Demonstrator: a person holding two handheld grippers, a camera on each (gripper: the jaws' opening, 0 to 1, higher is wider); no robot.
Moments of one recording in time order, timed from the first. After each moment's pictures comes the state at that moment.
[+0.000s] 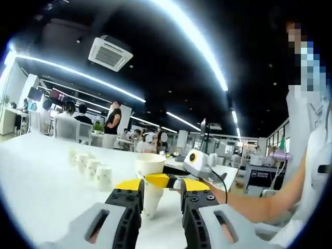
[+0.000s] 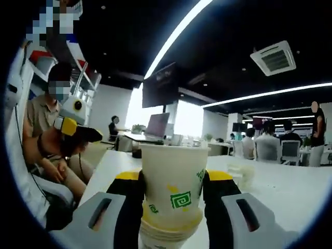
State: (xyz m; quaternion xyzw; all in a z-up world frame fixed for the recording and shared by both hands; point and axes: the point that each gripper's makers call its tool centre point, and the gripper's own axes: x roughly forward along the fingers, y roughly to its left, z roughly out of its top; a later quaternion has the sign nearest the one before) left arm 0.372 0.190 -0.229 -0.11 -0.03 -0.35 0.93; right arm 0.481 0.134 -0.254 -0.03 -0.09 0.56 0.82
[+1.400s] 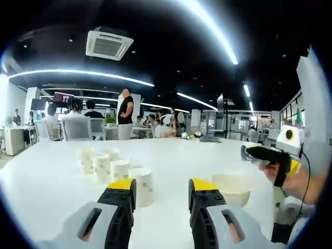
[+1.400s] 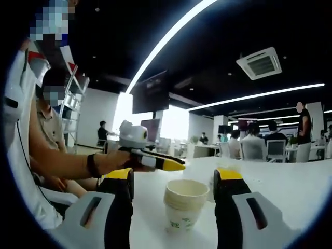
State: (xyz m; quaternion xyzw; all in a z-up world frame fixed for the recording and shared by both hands) left arm 0.556 0.199 -0.274 -0.01 0.03 -0.30 0.95; right arm 0.416 0.082 -0.241 -0.01 -0.10 0.50 0.86
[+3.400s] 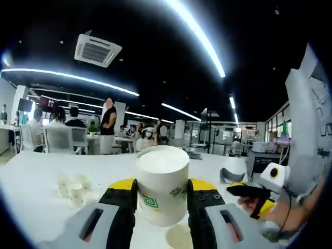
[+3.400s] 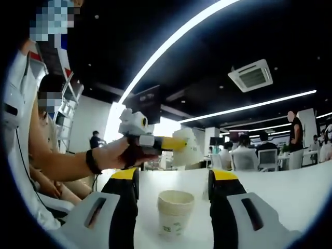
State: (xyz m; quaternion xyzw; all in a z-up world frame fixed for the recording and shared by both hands) left arm 0.490 0.139 -0.164 -0.07 -0.02 -0.38 0.92; right arm 0.412 0.054 -0.211 0.02 -0.15 0.47 0.87
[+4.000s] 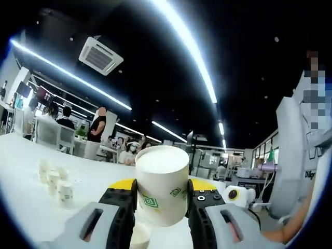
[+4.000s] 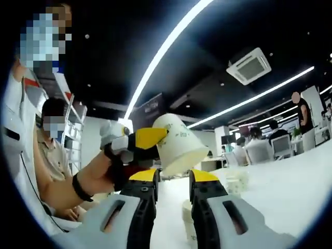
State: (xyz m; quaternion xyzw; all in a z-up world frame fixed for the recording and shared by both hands) left arm 0.436 0.119 -0.164 -0.15 -0.06 -0.40 0.90; right arm 0.399 0.075 -0.205 0.13 -0.14 0.51 0.84
